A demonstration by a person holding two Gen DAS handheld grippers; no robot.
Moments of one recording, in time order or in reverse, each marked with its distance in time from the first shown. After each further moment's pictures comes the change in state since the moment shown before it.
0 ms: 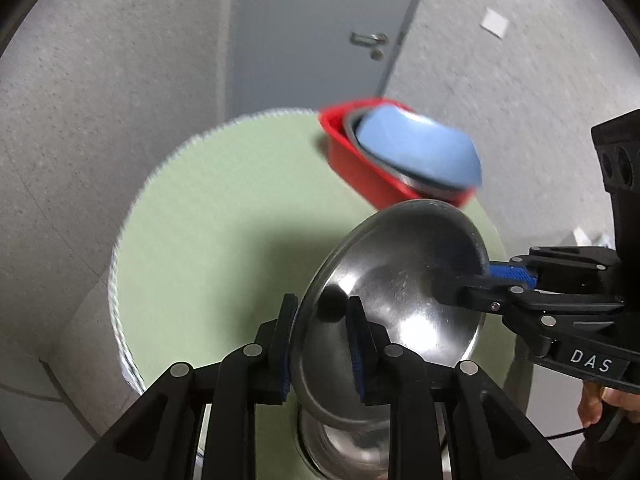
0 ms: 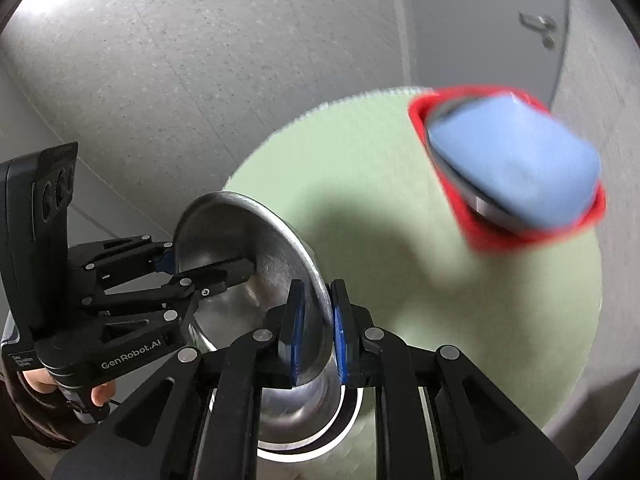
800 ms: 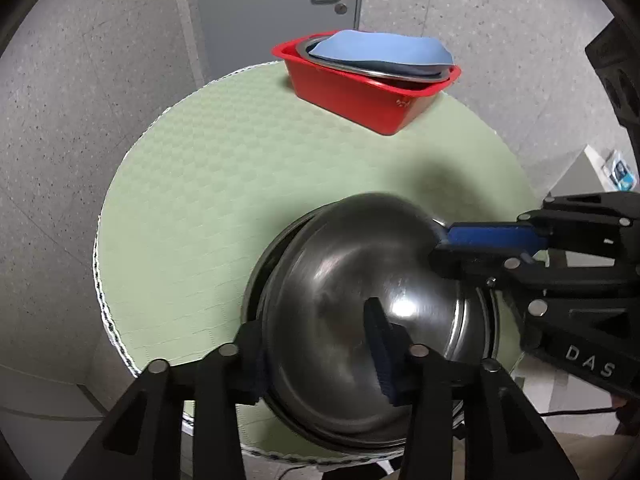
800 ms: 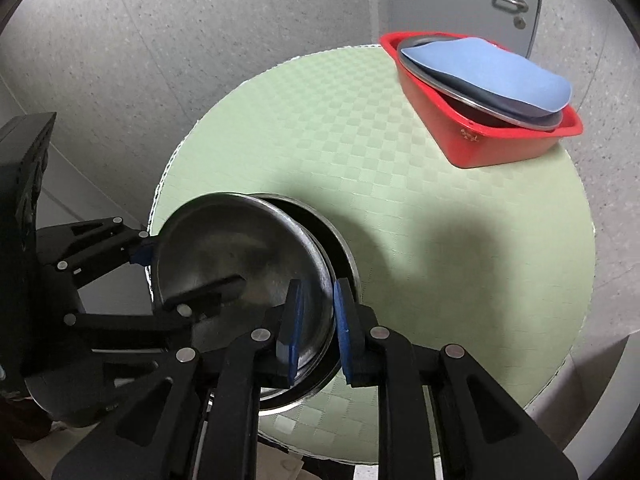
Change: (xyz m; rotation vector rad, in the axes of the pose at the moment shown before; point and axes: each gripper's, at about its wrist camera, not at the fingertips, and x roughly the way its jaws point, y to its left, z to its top) left arm 0.039 -0.041 -0.056 0.185 0.077 0.102; right arm 0.023 0.006 -0.068 -0.007 0.030 -0.136
